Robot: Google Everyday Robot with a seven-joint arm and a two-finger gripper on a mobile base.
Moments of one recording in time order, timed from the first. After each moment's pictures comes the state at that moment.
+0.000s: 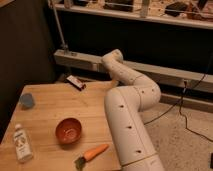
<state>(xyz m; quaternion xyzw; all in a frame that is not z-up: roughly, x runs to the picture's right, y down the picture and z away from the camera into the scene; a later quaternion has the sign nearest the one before) 0.124 -0.038 1.029 -0.21 0.21 0.30 0.91</state>
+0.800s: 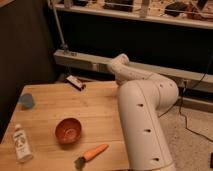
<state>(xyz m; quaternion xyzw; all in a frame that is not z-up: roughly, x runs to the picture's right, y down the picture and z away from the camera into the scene) 0.147 0.015 0.986 -0.24 0.23 0.32 0.88</state>
